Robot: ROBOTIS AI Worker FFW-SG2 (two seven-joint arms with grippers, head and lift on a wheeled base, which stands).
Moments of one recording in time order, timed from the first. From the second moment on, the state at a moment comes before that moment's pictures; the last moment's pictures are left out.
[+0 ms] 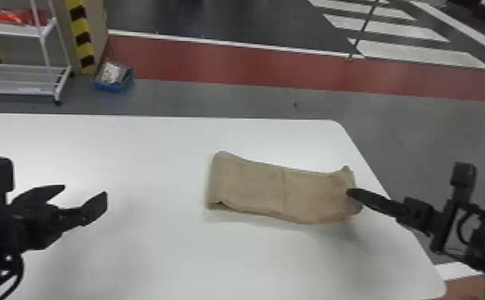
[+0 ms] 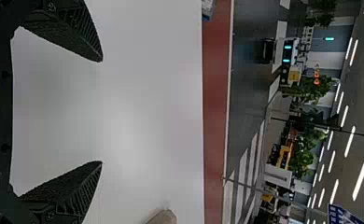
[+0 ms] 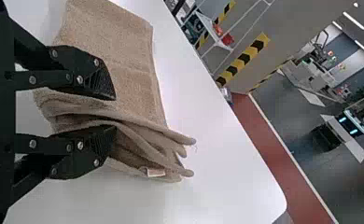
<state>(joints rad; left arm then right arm) 0.13 0.00 0.14 -1.92 -0.07 0.68 -0.53 -0.11 -0.21 -0.67 -1.74 0.01 1.25 1.03</state>
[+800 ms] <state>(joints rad) 0.13 0.00 0.16 -1.89 -0.06 0.68 -0.54 -0.14 -0.24 -0.73 -1.69 0.04 1.27 1.04</state>
